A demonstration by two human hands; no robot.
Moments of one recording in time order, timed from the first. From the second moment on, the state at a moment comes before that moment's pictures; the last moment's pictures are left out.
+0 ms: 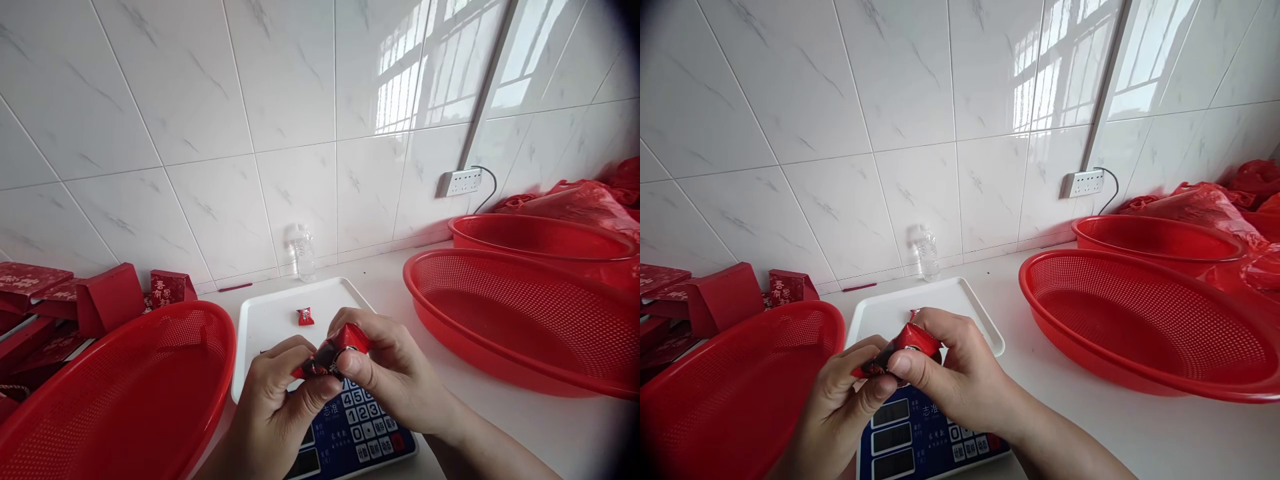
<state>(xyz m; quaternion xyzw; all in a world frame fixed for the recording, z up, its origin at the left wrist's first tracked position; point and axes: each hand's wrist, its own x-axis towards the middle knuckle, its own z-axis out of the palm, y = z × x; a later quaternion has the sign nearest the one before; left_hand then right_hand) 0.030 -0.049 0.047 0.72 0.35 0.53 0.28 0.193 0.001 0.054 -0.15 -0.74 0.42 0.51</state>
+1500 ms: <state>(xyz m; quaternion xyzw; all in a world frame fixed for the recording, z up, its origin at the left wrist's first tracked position) 0.027 -0.053 0.046 0.72 0.36 0.50 0.32 0.194 0.006 0.052 -0.10 -0.80 0.23 0.55</state>
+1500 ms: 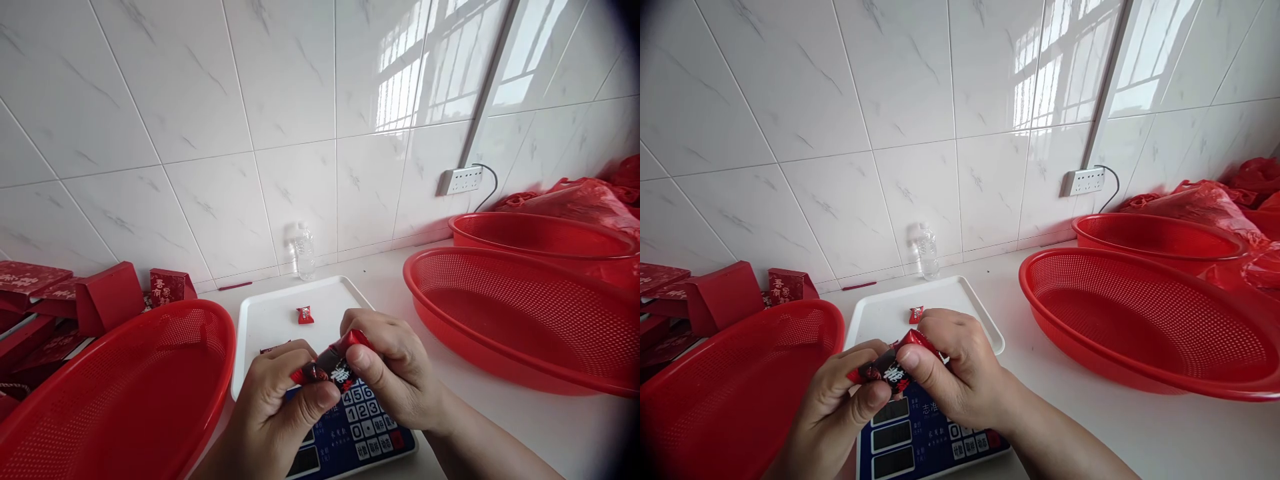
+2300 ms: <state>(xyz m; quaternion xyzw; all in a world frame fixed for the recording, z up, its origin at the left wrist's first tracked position) 0.027 -0.043 0.031 0.67 0.42 0.55 0.27 0.177 0.003 0.045 -0.16 -0.78 0.26 0.54</state>
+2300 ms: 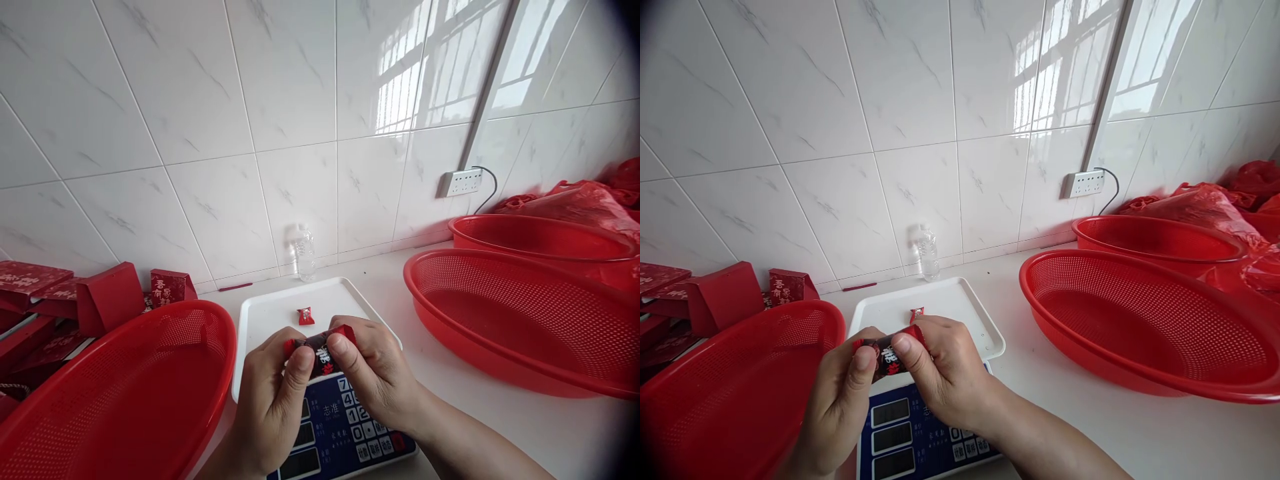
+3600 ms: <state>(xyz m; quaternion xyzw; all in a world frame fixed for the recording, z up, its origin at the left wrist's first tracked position) 0.028 -0.033 0.030 0.63 0.44 0.60 0.23 0.173 0.011 0.039 -0.20 -0.76 0.34 0.51</state>
